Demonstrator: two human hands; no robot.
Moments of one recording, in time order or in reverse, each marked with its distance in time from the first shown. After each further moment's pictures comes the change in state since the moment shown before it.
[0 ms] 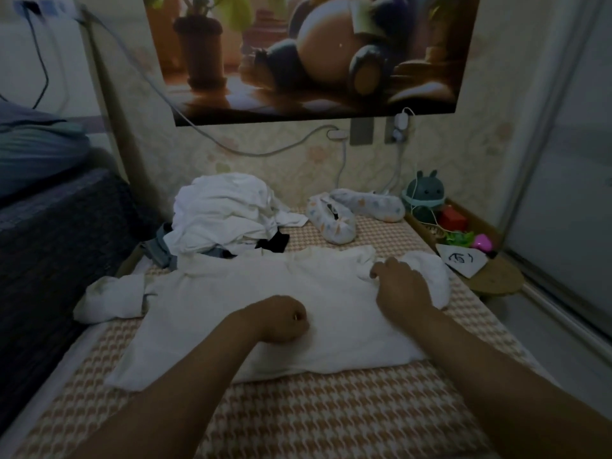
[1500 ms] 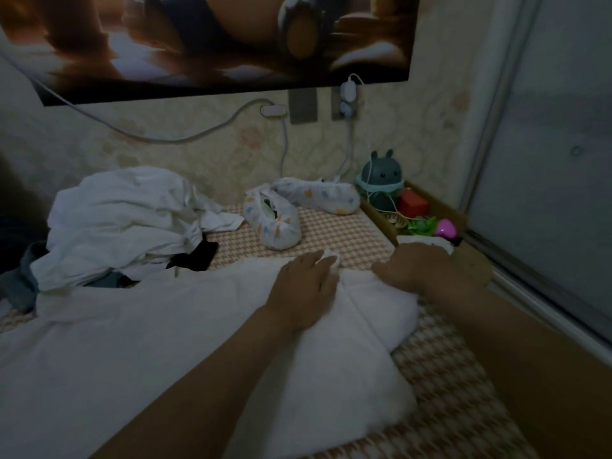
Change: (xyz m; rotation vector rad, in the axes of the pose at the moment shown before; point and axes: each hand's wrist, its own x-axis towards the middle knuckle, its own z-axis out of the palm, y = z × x) left_hand 0.213 0.078 0.030 0.072 0.518 0.305; right_hand 0.098 0.151 0.010 -0.102 -0.422 0.310
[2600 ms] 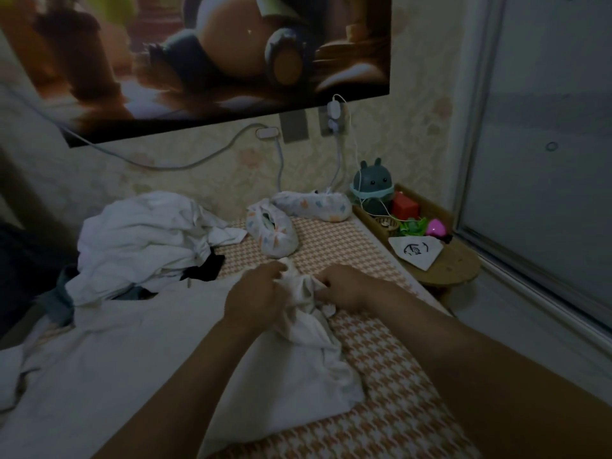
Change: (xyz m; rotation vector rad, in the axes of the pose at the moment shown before) left_hand -0.054 0.011 -0.069 -0.088 0.039 -0.344; right_hand -0.048 -0.069 0.008 0.471 -0.158 -0.496
